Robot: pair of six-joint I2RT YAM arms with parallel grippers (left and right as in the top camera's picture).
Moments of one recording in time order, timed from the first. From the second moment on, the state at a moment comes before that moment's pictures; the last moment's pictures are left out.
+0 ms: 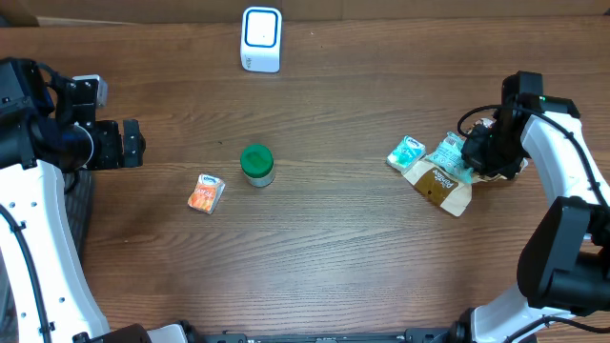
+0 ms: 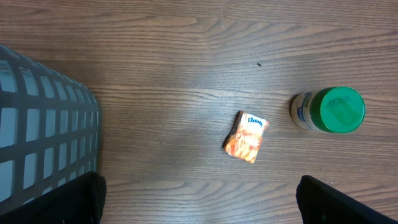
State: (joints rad) left arm 0.36 1.48 1.65 -1.31 0.18 0.24; right arm -0.19 1.81 1.35 -1.02 -0.07 0.38
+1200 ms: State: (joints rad) left arm 0.36 1.48 1.65 -1.31 0.18 0.24; right arm 0.14 1.81 1.80 -1.34 -0.22 0.38
